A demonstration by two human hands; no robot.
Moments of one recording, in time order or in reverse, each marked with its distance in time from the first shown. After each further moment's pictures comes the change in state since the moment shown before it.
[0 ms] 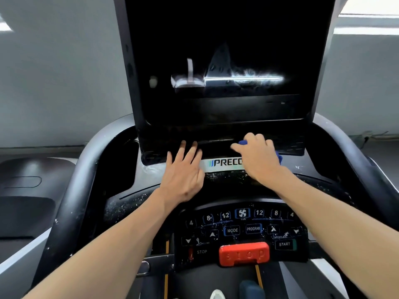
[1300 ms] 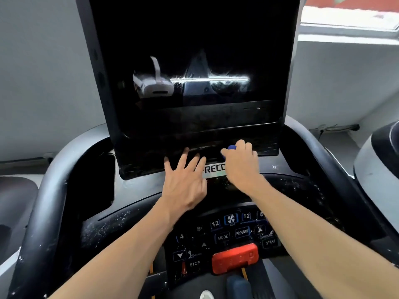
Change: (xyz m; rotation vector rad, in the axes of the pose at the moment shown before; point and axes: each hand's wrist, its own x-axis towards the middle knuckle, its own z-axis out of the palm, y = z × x) left_hand 0.018 0.031 0.001 -0.031 0.028 0.124; right_hand -0.002 -0.026 -0.007 0.101 -0.013 0.349
